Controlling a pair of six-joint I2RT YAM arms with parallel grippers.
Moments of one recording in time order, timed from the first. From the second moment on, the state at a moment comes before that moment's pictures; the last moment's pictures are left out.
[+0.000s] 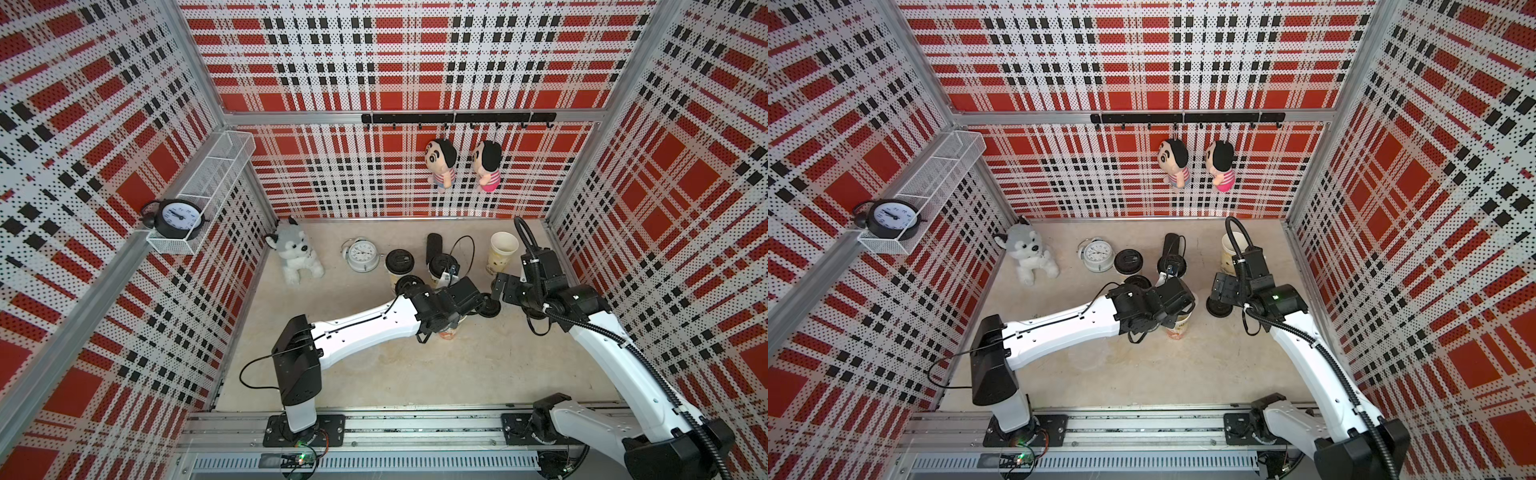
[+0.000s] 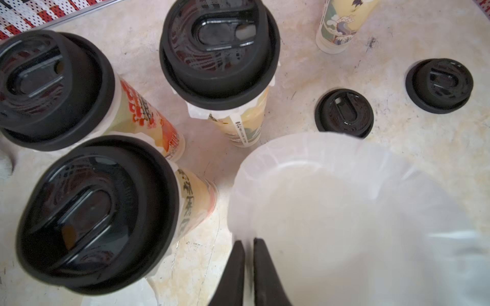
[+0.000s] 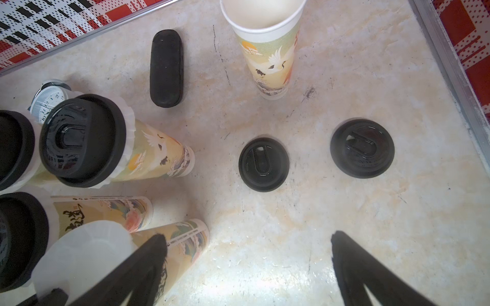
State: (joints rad) left arm -1.13 1.79 1.61 -0.89 -0.51 -0.64; right arm 0.31 1.09 1.09 -0.87 0.15 0.50
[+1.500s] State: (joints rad) left arm -1.06 1.53 1.65 -0.90 -0.64 -0.64; right arm 0.24 1.25 0.96 -0.79 0.07 0.51
